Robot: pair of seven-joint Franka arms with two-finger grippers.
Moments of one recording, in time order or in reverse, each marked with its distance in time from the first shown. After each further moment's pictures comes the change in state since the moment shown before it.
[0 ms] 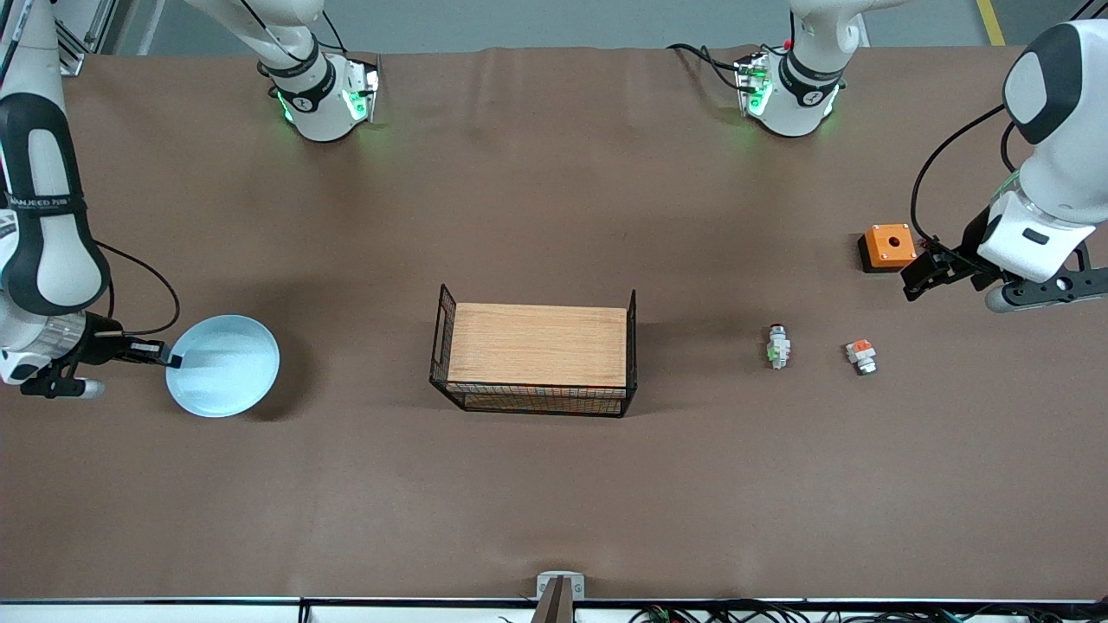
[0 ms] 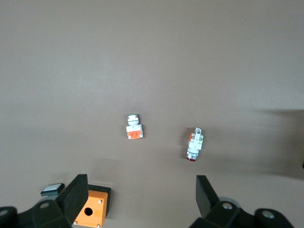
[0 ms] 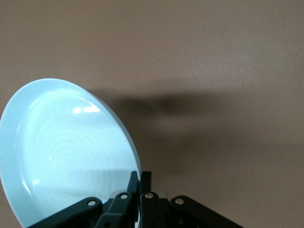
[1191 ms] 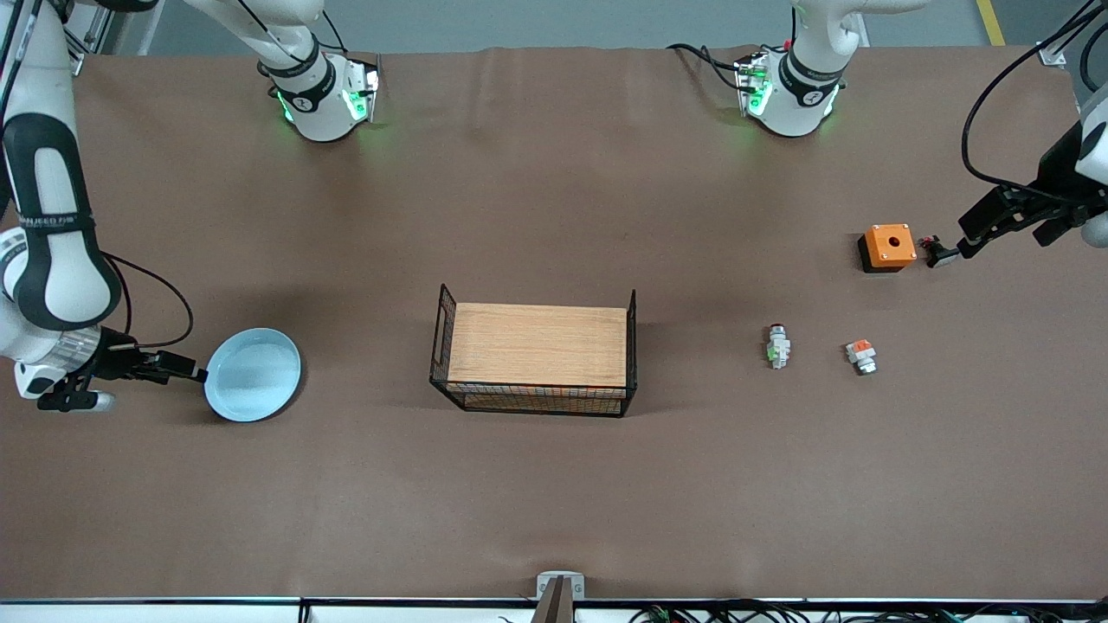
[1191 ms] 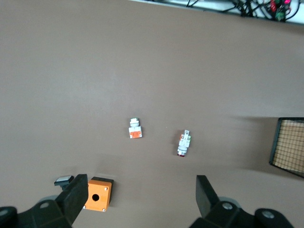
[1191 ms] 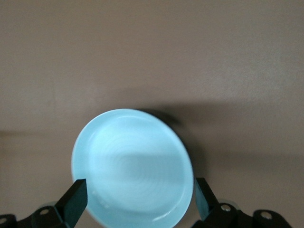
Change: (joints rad) left arm -0.222 -0.075 0.230 0.187 -0.026 -0.186 0.000; right arm 0.048 -0.016 0.015 0.047 0.000 -0.024 0.047
